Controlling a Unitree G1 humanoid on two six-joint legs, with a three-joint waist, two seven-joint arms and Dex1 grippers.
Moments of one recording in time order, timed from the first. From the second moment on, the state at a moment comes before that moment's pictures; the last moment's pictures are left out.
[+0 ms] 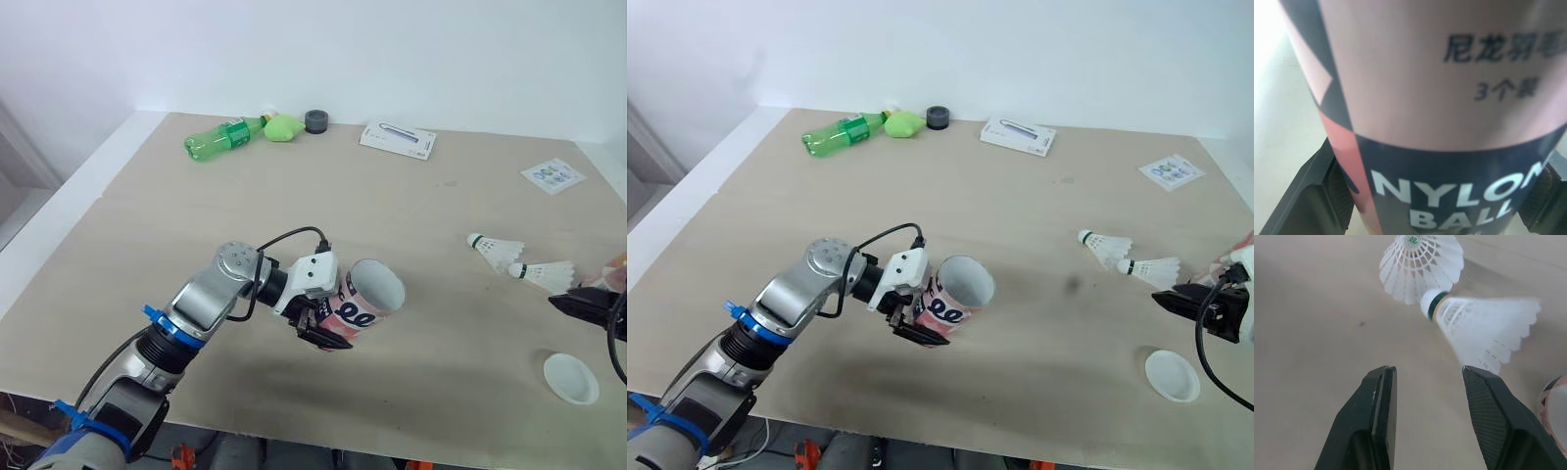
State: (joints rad) left arm -0.68 0.40 -0.45 -0.09 -0.20 0.54 -1.30; right arm -0.05 -1.11 -0.49 0.38 0.42 0.52 1.13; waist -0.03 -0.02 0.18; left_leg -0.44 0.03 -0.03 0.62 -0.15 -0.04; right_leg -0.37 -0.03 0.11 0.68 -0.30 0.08
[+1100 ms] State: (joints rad) left arm -0.68 0.46 -0.46 -0.13 -0.25 0.60 -1.29; right arm -0.45 -1.11 -0.32 0.84 0.27 0.32 1.12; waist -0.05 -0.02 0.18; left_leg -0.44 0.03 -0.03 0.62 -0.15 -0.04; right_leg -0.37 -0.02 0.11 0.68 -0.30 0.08
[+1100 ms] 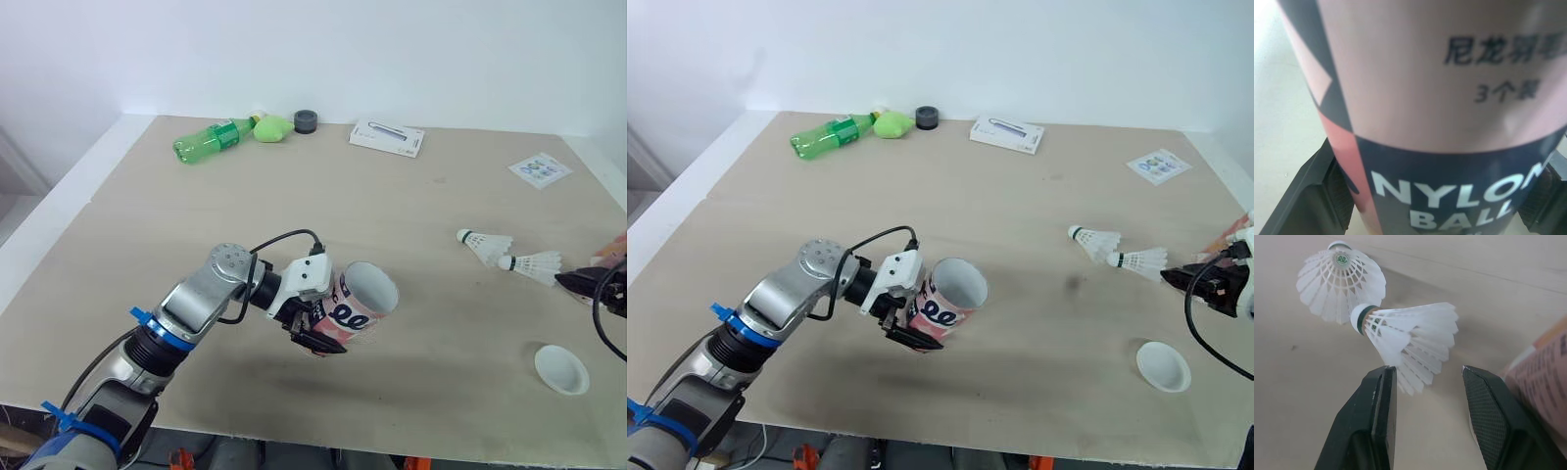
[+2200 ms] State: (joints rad) left arm -0.68 0.48 -0.46 -0.14 -0.27 0.60 -1.27; right arm -0.53 -1.05 -0.25 0.90 0.26 0.30 1.22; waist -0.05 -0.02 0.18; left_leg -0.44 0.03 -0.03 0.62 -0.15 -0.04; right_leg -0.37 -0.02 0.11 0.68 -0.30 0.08
